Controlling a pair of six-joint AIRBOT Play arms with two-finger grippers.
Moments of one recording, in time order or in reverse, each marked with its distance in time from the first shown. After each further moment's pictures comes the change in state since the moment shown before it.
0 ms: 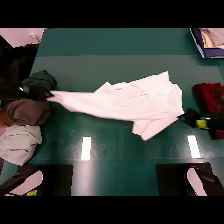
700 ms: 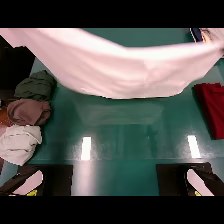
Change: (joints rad) left arm 0.005 0.047 0.772 -0.137 0.107 -0.097; right arm 0.144 -0.219 0.984 -0.055 -0.028 0.009
